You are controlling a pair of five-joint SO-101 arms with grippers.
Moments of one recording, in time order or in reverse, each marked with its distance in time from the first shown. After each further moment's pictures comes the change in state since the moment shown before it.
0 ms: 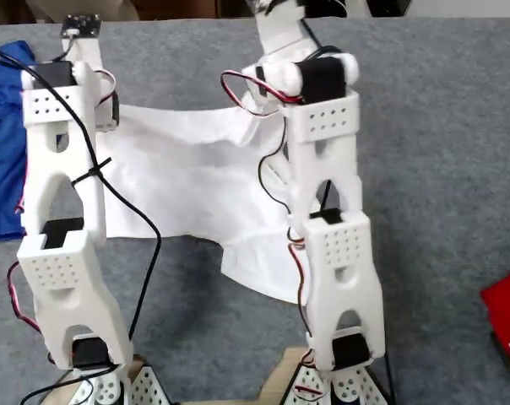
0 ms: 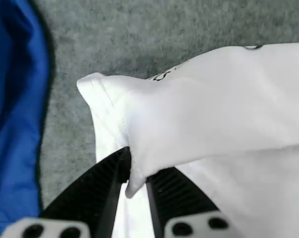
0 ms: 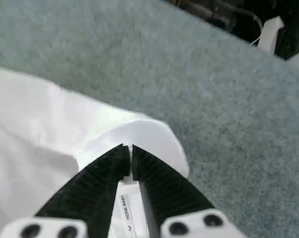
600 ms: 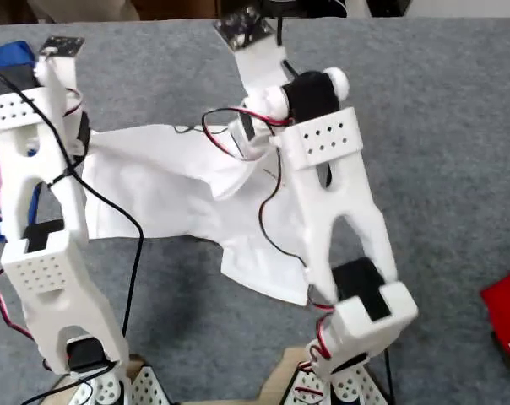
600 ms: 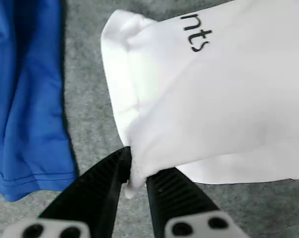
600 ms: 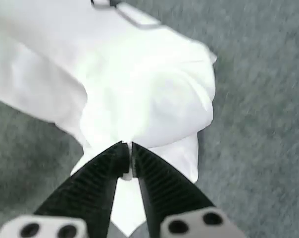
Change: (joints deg) left arm -7.8 0.0 0.0 12.0 -12.1; right arm -6.8 -37.7 60.6 0.0 -3.8
